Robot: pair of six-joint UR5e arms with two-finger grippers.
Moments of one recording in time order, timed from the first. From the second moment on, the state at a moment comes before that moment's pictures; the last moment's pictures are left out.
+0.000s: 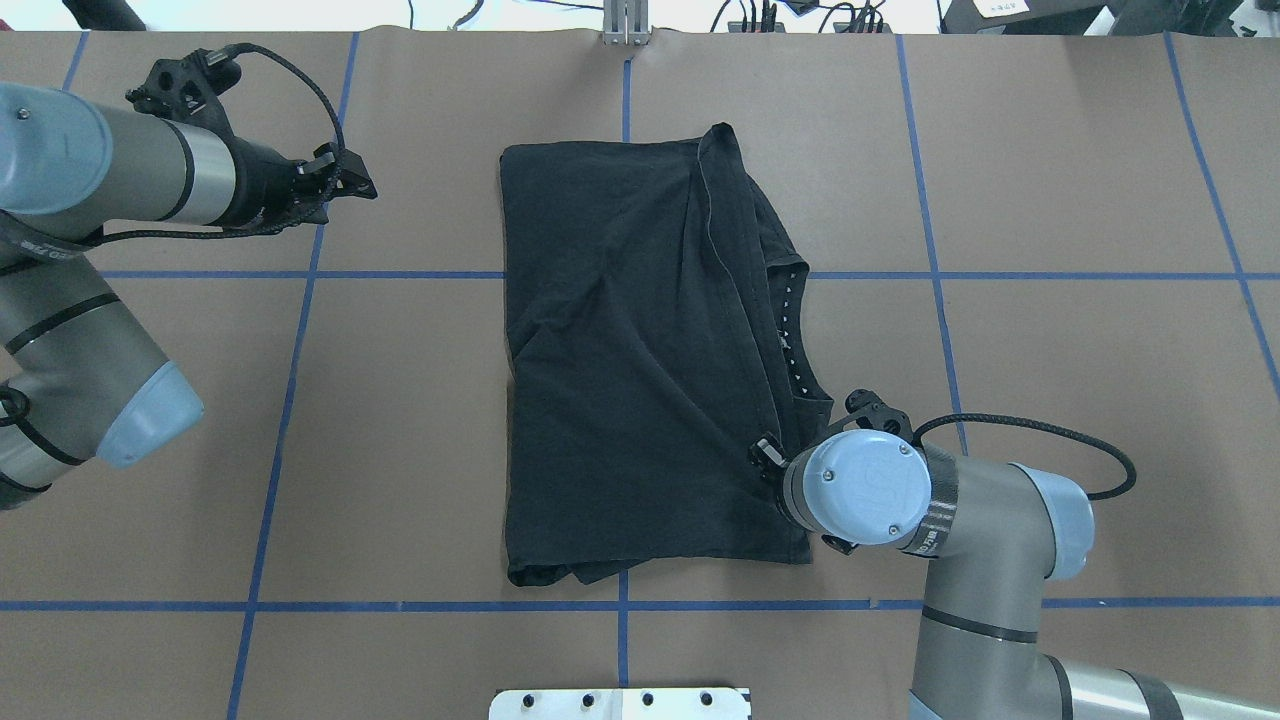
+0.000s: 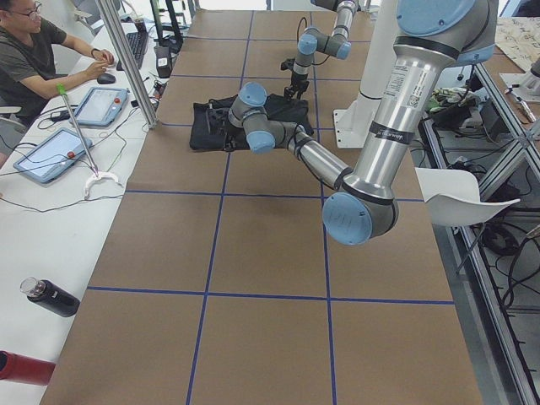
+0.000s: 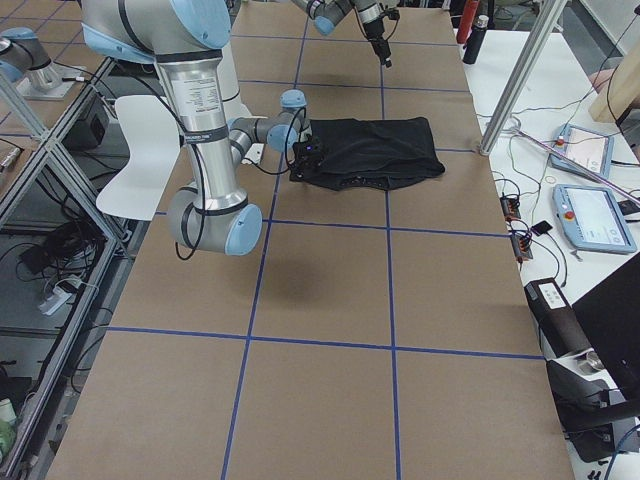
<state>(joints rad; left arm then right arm) -0.84 -1.92 -1.76 -2.16 -1.85 -1.46 0.31 -1.23 1.89 -1.49 1.62 2.21</state>
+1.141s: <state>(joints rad) -0.84 -1.91 -1.77 -2.16 -1.85 -1.46 0.31 -1.23 1.94 -1.55 1.62 2.20</state>
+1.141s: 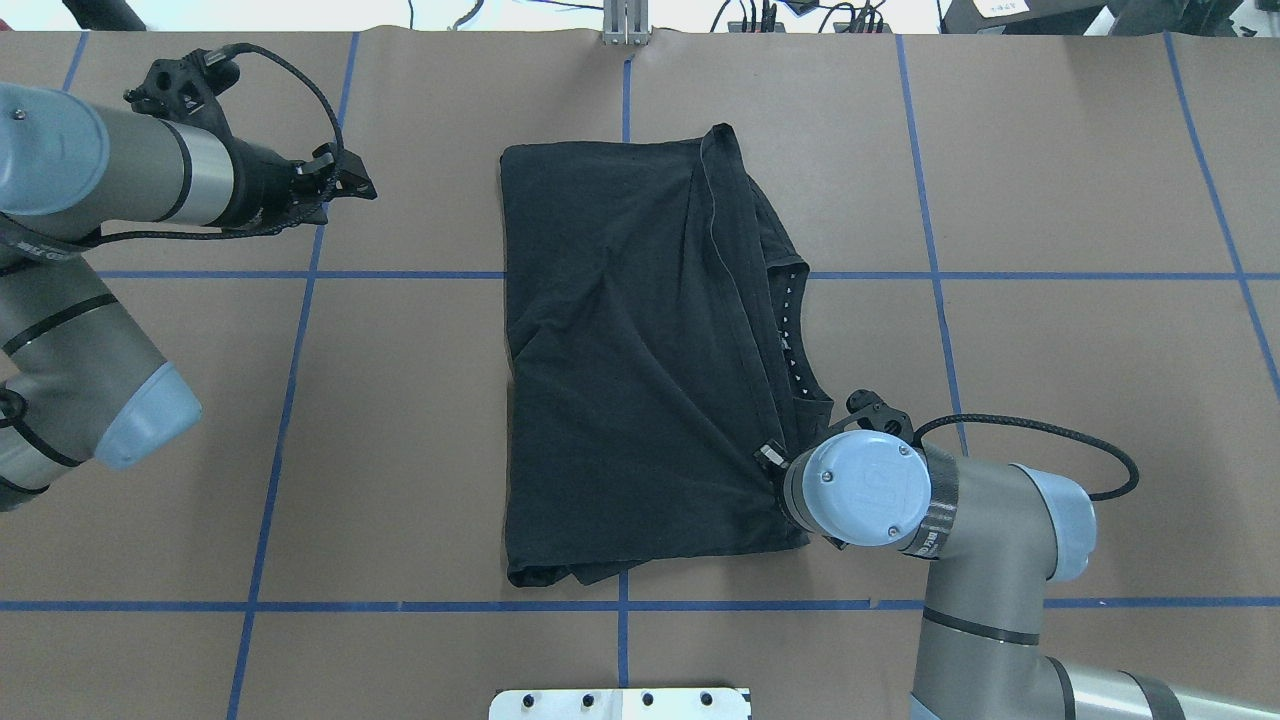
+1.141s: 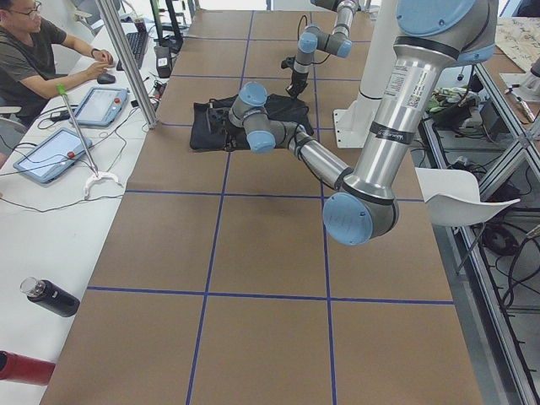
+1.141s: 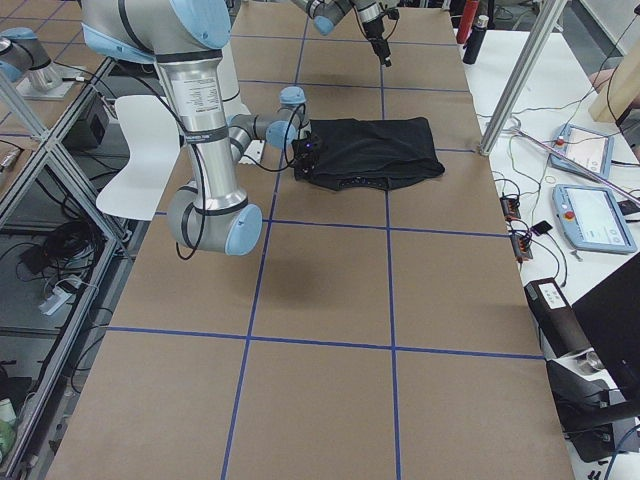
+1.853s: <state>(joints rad) -0.63 -1.83 -1.91 -2.27 -1.67 -1.95 0.31 -1.24 1.99 -1.58 1.63 2.20</state>
